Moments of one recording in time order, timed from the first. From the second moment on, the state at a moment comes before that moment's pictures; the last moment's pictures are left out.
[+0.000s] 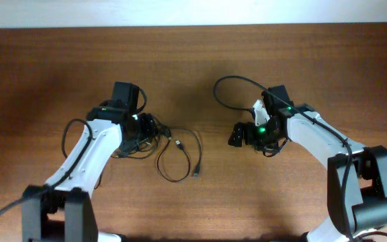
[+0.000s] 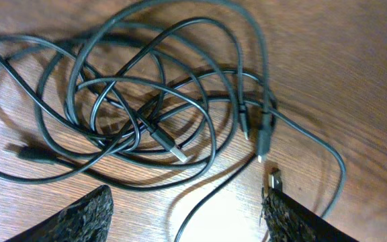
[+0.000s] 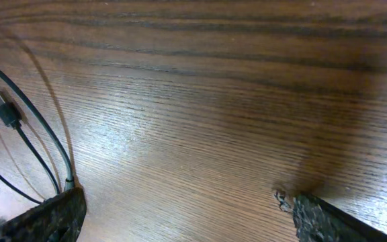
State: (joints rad) left arm -0.13 1.60 1.05 -0.79 0.08 -0.61; right arm 0.23 1.79 1.04 -0.66 -0.44 0.31
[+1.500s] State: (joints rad) left arm -0.33 1.39 1.18 -0.84 0.49 -1.46; right arm 0.52 1.35 1.02 -0.63 -0.40 1.16
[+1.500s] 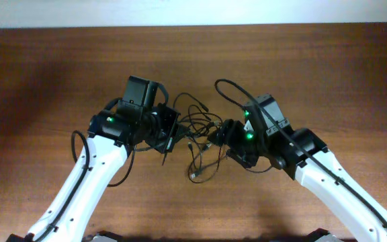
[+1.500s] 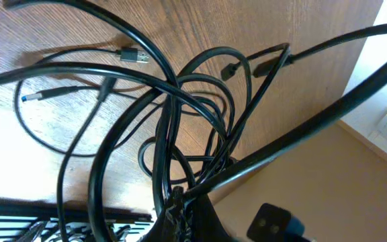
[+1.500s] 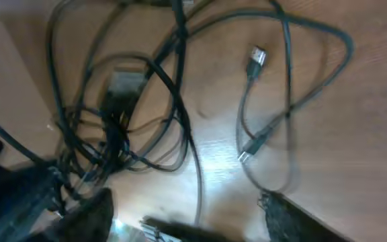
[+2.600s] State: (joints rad) left arm -0.19 1.39 1.18 -0.72 0.65 -0.89; right arm 0.52 1.54 1.02 -0.28 -0.56 1.36
